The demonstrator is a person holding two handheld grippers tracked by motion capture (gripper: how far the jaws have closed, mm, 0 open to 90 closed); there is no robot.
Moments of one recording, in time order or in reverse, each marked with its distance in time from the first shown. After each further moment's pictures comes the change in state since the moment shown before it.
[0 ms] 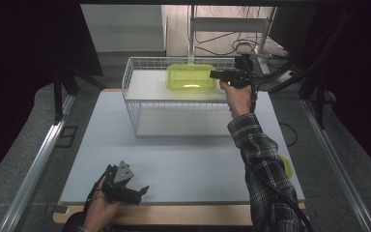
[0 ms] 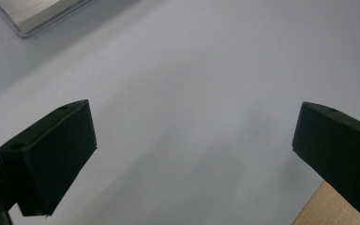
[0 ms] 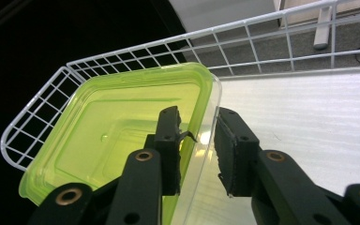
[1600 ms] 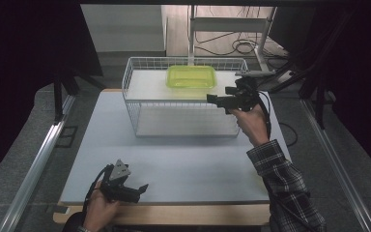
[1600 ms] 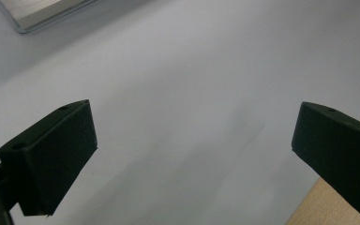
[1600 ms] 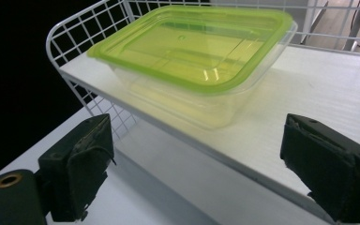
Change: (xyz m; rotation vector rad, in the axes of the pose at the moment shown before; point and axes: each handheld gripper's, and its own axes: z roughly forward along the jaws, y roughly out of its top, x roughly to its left) left arm 0.006 -0.001 -0.003 -0.039 -0.033 -0.080; right arm 0.022 -0.052 -0.052 0.030 0.070 -0.359
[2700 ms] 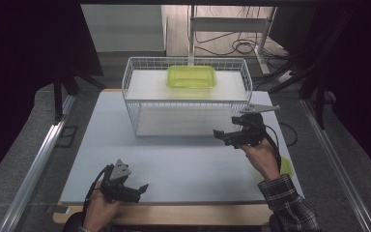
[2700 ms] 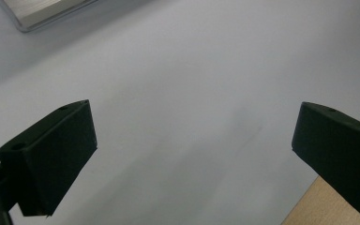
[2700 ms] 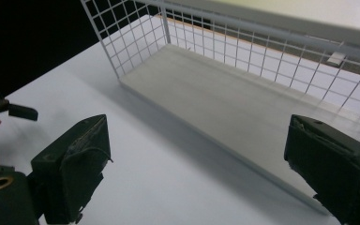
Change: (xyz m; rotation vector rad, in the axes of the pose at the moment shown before) left arm -0.002 0.002 -0.001 0.006 0.003 -0.007; right arm 0.014 -0.082 -0.030 0.082 0.004 -0.083
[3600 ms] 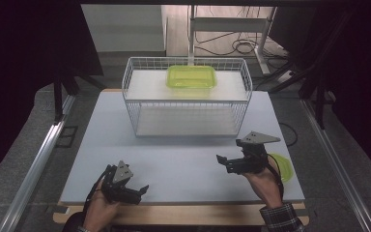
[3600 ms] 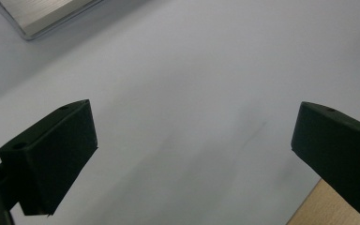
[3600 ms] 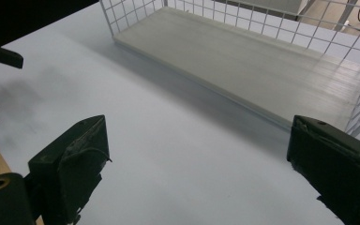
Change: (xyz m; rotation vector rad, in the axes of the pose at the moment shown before) left arm -0.005 0.000 0.002 0.025 0.032 0.065; right arm 0.020 -0.069 -0.008 0.018 -0.056 -0.043
